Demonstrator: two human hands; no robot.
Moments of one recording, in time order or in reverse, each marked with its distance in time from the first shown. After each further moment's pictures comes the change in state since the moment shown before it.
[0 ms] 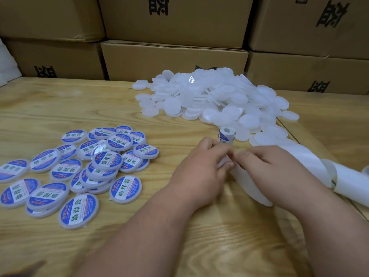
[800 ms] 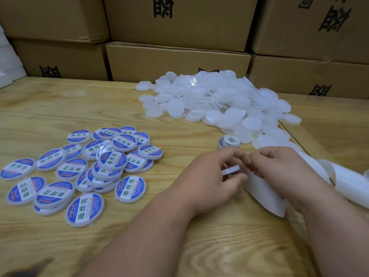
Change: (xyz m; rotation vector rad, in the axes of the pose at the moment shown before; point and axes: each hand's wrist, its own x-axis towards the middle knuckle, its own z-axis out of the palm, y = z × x) left_hand -0.011 0.002 -0.004 -0.215 -0.045 0.103; right_hand 0.013 0.016 0.000 0.356 0.004 0.163
